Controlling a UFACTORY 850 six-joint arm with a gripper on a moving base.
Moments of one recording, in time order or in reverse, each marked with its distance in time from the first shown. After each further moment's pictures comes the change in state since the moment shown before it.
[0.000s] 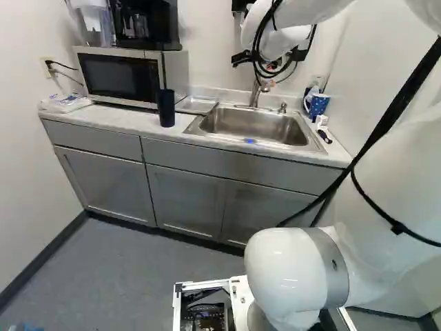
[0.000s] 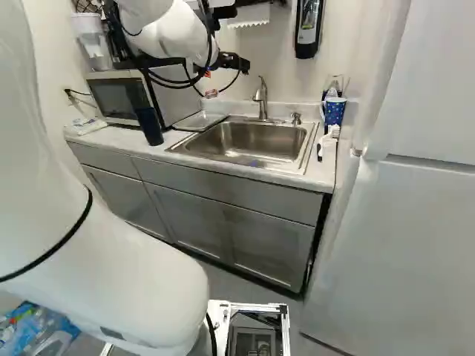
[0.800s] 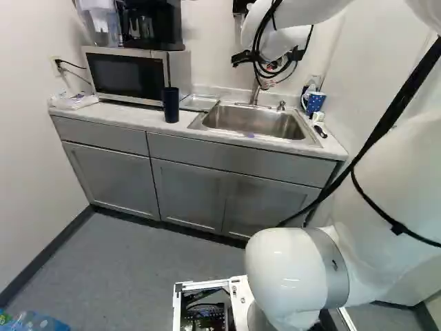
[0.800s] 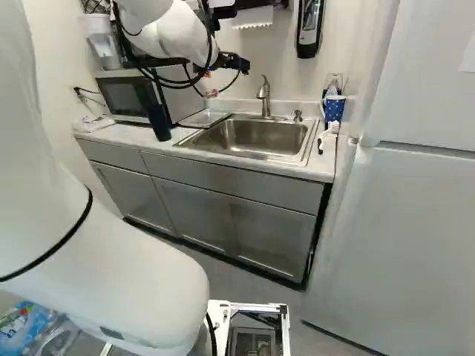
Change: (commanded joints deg) arm 0.0 0.0 0.0 0.0 0.0 0.0
